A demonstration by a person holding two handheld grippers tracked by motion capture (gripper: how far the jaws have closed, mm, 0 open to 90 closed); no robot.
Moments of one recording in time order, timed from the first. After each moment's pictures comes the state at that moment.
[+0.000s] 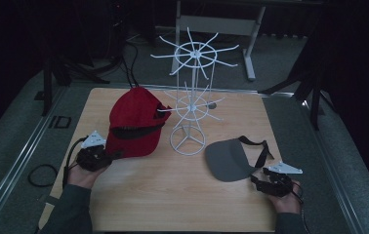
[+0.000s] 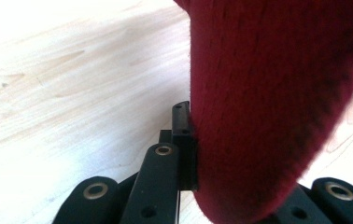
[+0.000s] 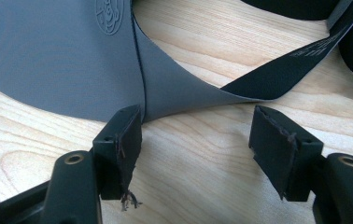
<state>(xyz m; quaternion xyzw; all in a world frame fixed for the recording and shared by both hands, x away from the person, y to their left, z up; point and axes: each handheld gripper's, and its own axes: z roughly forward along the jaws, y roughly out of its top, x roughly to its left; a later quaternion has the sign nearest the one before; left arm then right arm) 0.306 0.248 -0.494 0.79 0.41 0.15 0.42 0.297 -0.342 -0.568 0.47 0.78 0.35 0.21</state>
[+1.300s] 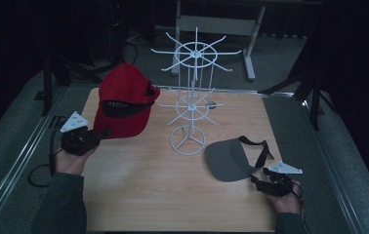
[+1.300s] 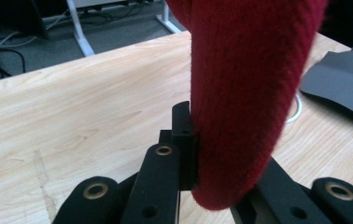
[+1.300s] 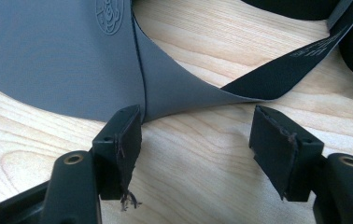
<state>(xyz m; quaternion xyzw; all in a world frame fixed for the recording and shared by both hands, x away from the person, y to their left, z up) 0.315 0.272 -0.438 0.75 0.43 0.23 0.45 0.297 -0.342 -0.568 0.47 0.78 0.35 0.21</state>
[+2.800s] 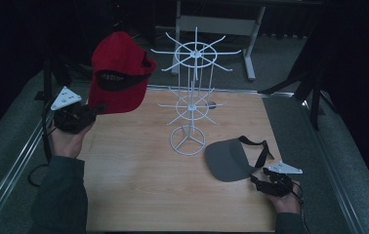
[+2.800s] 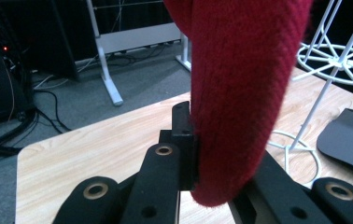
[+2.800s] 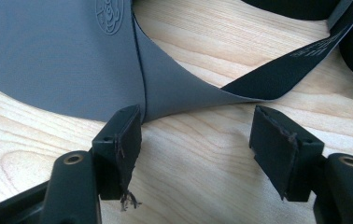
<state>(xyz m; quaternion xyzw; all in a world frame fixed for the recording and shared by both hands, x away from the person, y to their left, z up) 0.335 0.272 -0.380 0.71 0.42 0.29 0.49 0.297 -0.342 -0.568 0.46 0.78 0.35 0.21</state>
